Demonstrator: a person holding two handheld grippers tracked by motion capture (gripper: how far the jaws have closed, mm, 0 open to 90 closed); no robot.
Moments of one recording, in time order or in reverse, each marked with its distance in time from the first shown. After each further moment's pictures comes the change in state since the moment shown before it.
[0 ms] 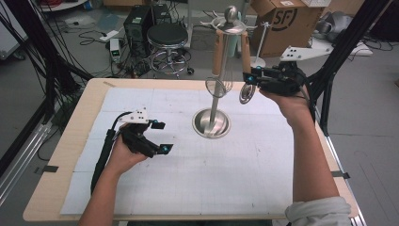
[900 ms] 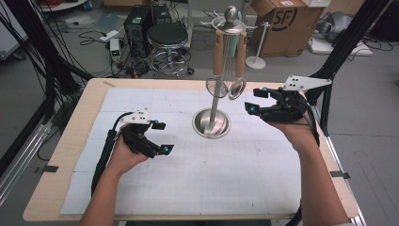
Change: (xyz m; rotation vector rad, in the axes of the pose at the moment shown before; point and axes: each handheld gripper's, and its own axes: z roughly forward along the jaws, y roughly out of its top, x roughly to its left) left arm -0.002 0.000 0.003 0.012 0.006 -0.003; right arm 0.023 -0.058 -0.019 0.023 0.029 0.018
